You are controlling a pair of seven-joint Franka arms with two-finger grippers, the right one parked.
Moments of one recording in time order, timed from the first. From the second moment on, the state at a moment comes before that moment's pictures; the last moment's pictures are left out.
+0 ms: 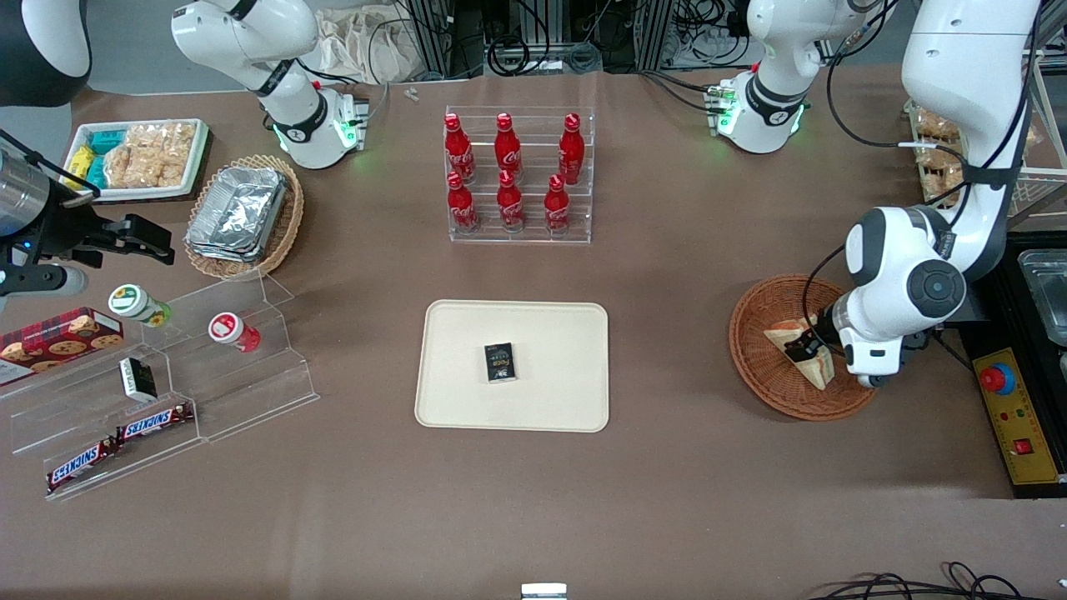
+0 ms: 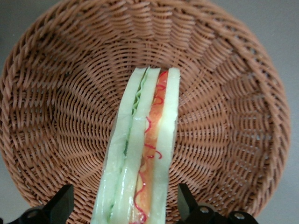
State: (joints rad) arm 0.10 0.35 -0.14 -2.08 0.08 2.30 -0.84
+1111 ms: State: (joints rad) arm 0.09 0.33 -0.21 -1.63 0.10 1.80 -0.90
